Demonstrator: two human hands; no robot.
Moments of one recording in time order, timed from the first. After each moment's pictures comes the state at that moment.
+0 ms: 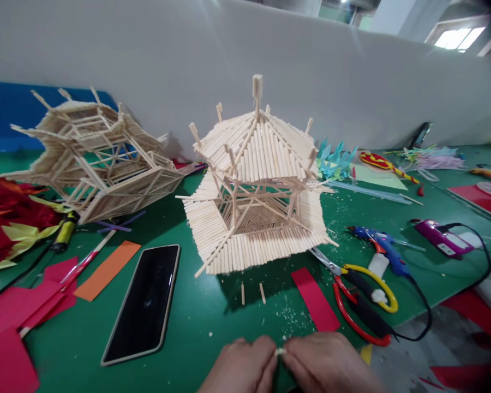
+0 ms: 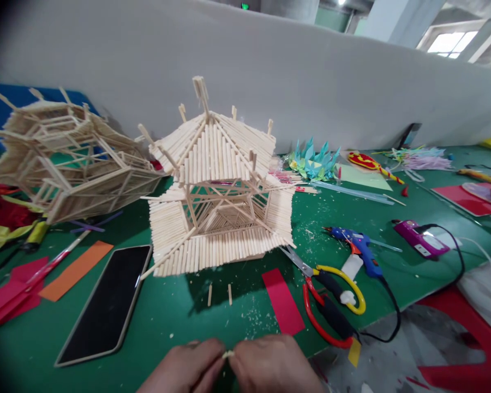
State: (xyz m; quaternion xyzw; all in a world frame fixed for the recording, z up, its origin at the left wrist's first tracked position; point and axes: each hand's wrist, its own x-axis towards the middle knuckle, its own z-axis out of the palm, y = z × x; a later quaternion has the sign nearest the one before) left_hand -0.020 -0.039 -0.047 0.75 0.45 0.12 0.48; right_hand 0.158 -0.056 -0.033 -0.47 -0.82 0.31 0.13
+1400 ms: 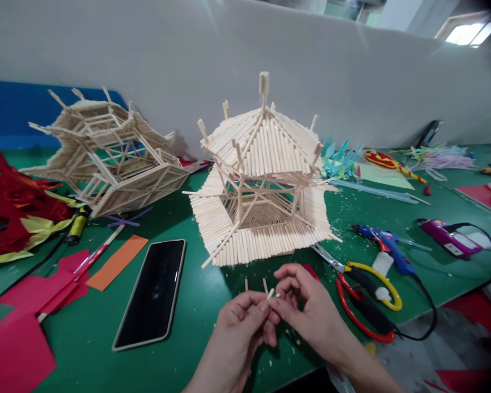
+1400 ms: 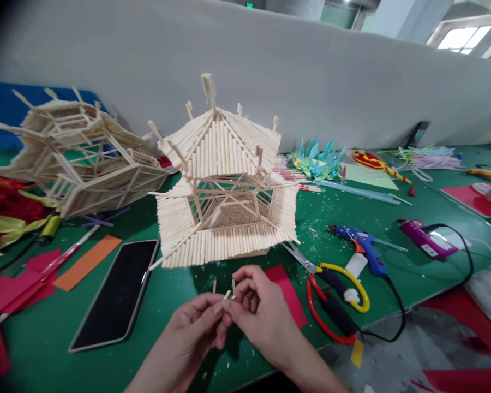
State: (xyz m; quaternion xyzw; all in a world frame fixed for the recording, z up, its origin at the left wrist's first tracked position) left_hand -0.004 -0.027 -0.036 0.19 0.42 0.43 0.77; right_hand 0.134 -0.016 -0.032 -0.51 -0.56 0.53 0.38
